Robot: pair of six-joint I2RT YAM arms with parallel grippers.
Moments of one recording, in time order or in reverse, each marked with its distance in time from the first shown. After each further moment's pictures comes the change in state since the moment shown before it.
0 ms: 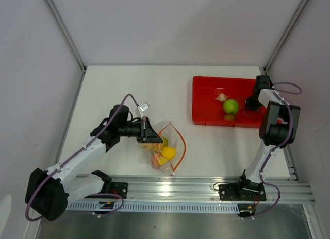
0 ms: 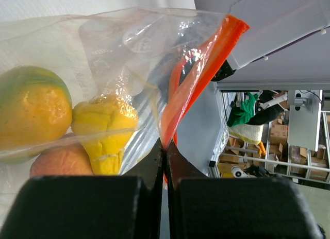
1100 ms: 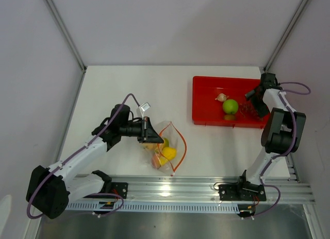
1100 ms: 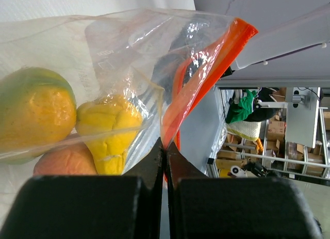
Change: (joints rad) left arm 0.000 0.013 0.000 0.011 0.015 0.001; right arm -0.018 -0.165 -0.039 -0.103 0.009 0.047
